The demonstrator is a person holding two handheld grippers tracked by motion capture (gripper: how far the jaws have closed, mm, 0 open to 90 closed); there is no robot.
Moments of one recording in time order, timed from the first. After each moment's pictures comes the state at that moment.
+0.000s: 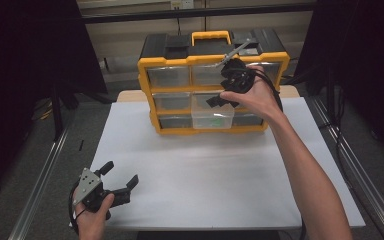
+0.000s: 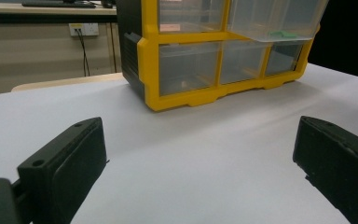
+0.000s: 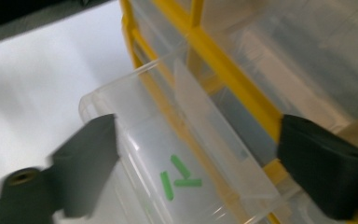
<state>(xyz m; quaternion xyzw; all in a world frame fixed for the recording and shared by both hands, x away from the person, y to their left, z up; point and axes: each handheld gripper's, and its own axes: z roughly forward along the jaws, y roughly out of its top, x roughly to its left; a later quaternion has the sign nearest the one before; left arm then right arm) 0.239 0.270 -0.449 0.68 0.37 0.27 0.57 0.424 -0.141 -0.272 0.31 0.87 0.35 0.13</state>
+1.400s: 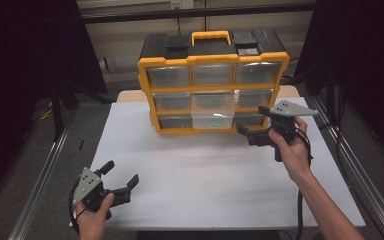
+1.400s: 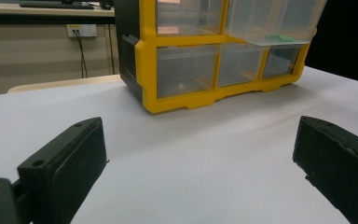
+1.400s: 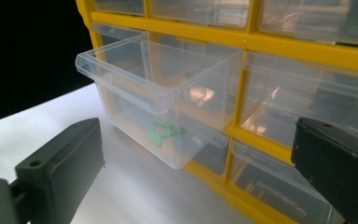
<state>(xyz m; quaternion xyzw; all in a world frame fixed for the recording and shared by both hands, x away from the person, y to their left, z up) 0.239 0.270 -0.448 0.68 0.38 0.27 0.56 0.312 -0.219 -0.364 0.39 0.70 0.54 0.26</state>
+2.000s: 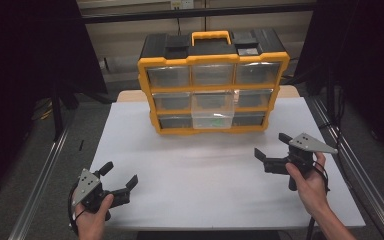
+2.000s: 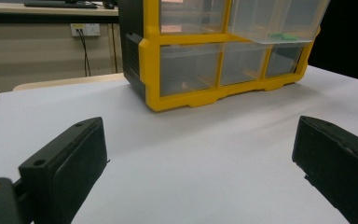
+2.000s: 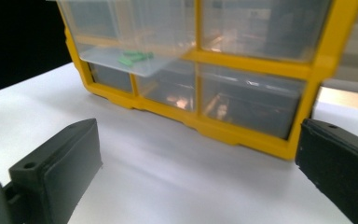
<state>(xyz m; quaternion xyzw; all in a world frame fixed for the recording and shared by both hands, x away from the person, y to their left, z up) 0.238 0.271 -0.449 0.68 0.38 0.27 0.57 0.253 -0.254 -0.419 0.45 0.67 0.52 0.29</state>
